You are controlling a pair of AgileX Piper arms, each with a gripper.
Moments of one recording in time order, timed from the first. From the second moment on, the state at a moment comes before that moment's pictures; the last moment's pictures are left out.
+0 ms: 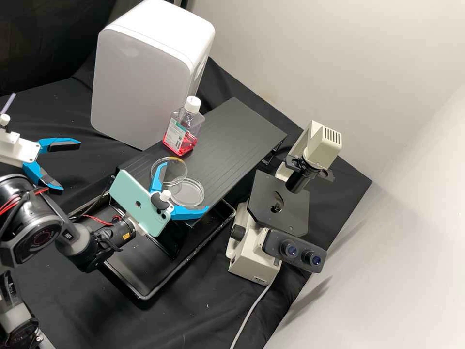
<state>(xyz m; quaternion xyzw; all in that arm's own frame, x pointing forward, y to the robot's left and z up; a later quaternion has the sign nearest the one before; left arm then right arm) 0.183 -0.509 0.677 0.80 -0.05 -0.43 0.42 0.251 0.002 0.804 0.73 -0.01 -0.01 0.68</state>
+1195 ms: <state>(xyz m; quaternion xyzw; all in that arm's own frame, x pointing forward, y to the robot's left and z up) 0.185 -0.508 0.678 0.80 -0.04 -0.42 0.43 0.252 -0.001 0.808 0.76 0.00 -0.01 0.65</state>
